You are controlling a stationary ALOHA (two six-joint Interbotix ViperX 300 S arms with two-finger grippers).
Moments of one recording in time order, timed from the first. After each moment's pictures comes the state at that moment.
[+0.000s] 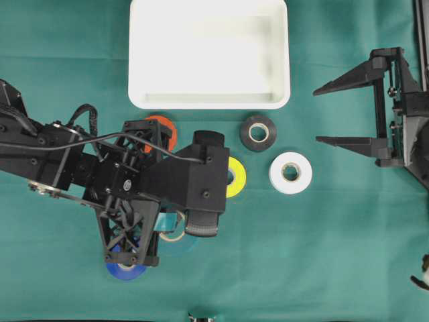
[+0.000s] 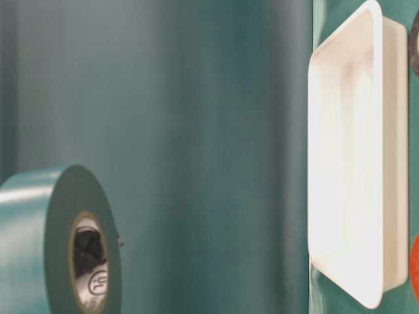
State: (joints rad) left arm -0.29 -0.02 -0.05 0.01 1.11 -0.23; right arm 0.01 -0.83 1.12 -0.01 -0.03 0.03
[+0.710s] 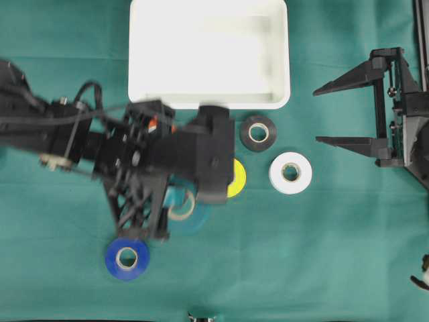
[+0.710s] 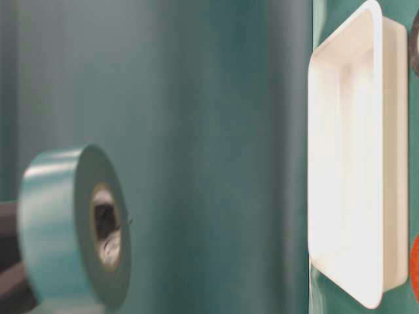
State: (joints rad) left arm -0.21 -0.02 -0.05 0.01 1.11 -0.23; right arm 0.01 -0.83 1.12 -0.01 -0.03 0.03
